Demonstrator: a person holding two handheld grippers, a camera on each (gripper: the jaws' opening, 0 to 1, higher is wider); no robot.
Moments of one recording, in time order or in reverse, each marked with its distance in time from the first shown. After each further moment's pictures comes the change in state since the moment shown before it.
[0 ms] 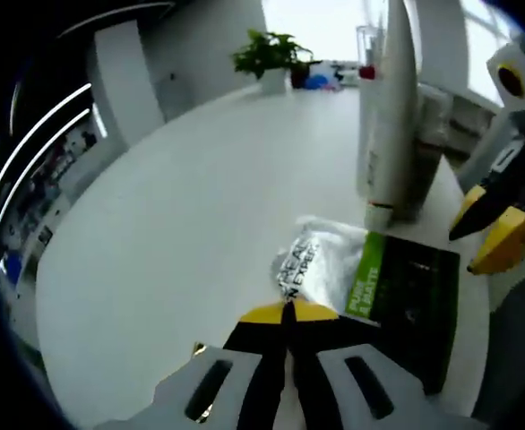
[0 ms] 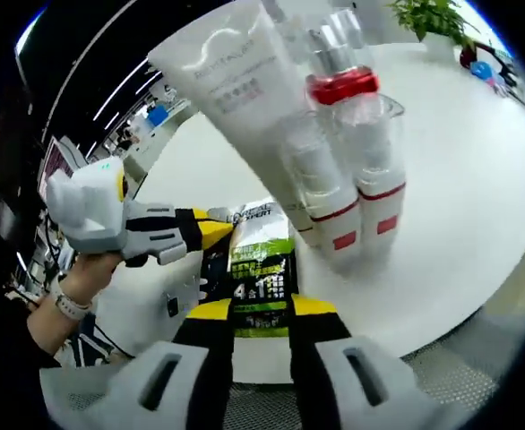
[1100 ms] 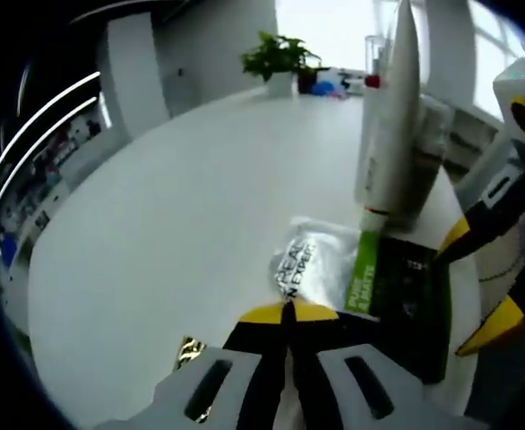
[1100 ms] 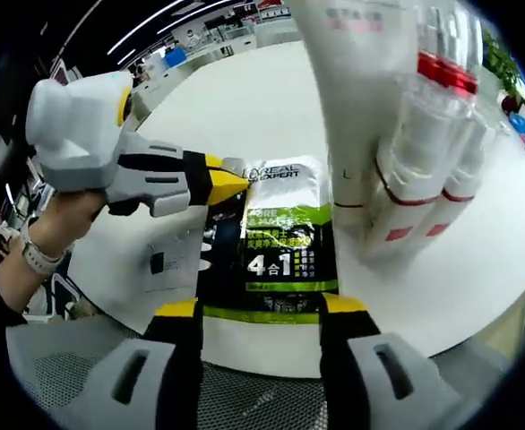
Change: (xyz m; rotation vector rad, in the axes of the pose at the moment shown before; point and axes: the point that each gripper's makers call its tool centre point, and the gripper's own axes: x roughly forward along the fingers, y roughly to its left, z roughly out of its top) left arm -0.001 -0.007 0.000 -0.053 -0.025 -0.031; right arm 0.015 0.001 -0.020 -0.206 0.165 -0.035
